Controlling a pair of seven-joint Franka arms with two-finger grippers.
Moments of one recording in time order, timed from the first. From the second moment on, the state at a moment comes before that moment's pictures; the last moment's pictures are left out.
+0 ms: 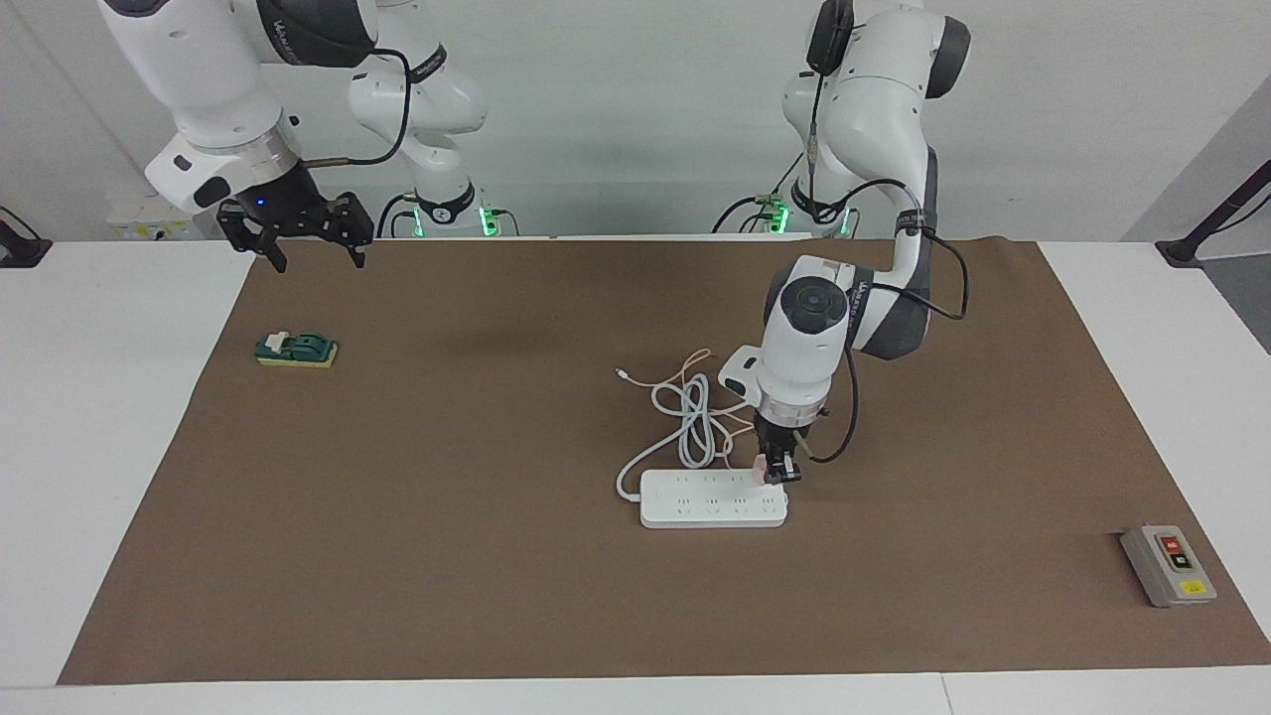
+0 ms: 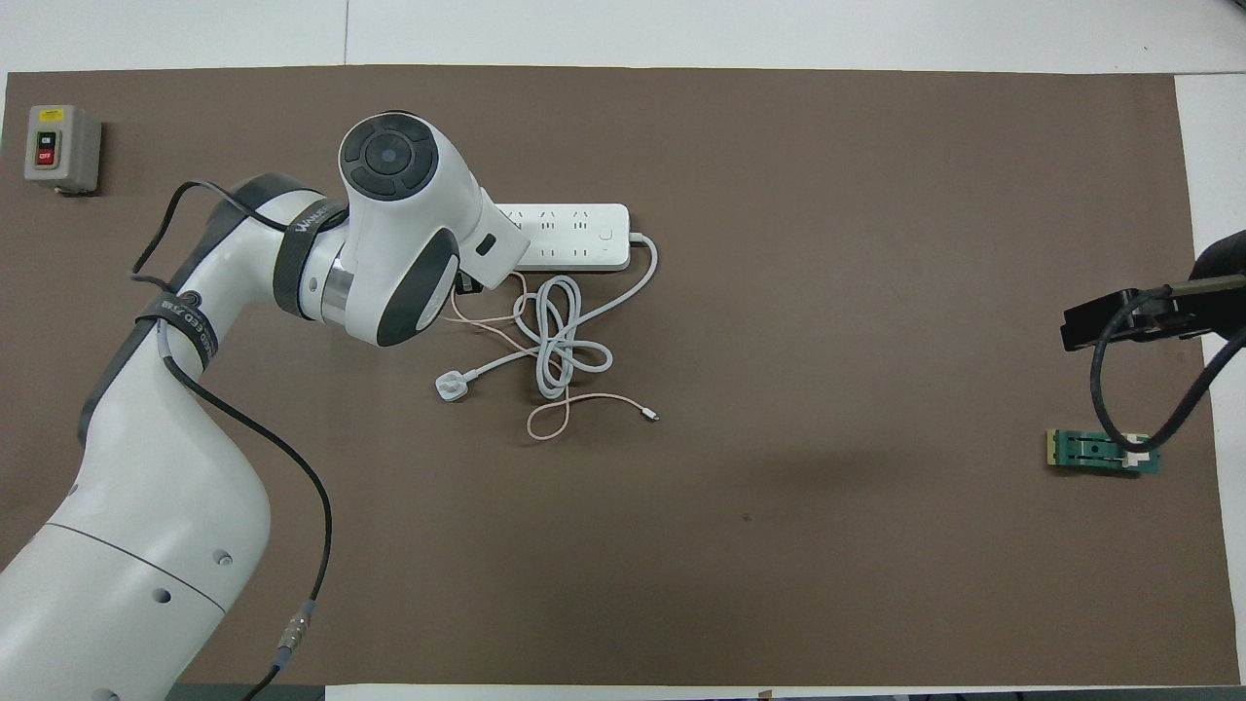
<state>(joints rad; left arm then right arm) -0.35 0.54 -0.10 -1.55 0.12 2.16 1.03 -0.07 -0.05 0.08 -1.66 -0.02 1.53 -0.07</state>
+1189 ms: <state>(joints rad) -0.34 0.58 -0.11 -1.49 0.10 2.09 1.08 -0.07 -0.05 0.08 -1.66 -0.02 1.53 -0.07</state>
